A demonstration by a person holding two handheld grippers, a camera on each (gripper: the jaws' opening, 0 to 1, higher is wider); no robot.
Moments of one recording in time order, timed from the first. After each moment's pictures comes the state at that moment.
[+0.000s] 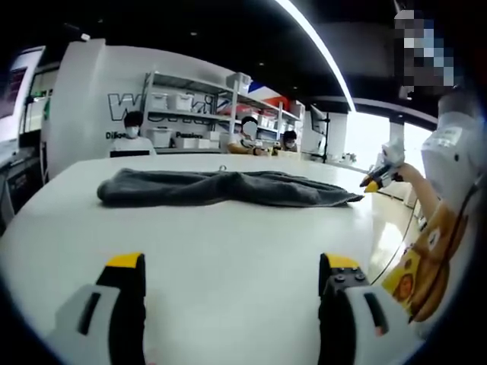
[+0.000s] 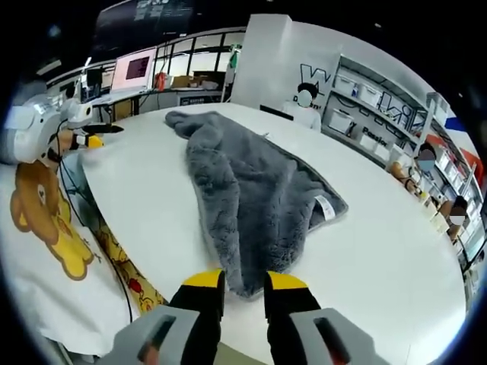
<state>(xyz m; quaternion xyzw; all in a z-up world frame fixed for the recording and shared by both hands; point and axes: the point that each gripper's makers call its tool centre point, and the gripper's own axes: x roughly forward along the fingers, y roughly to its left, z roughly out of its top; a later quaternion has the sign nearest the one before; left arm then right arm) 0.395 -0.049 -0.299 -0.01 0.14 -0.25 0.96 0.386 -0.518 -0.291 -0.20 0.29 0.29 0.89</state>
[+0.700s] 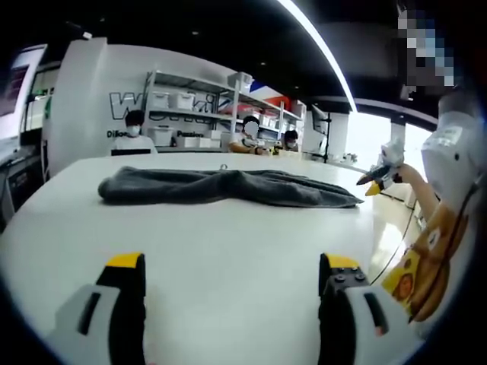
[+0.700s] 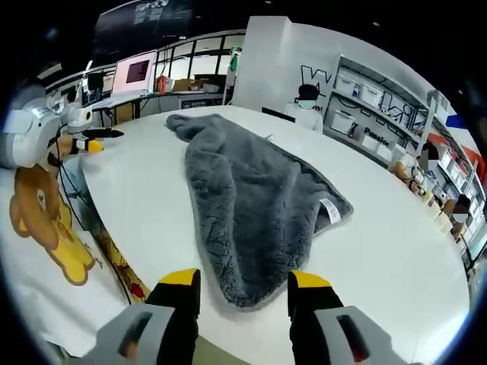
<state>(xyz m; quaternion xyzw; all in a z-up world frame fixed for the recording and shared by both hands) 0.394 -0.048 -0.302 -0.01 0.14 -0.24 0.96 0.390 -0.509 -0.295 -0.19 0.29 0.29 0.89</state>
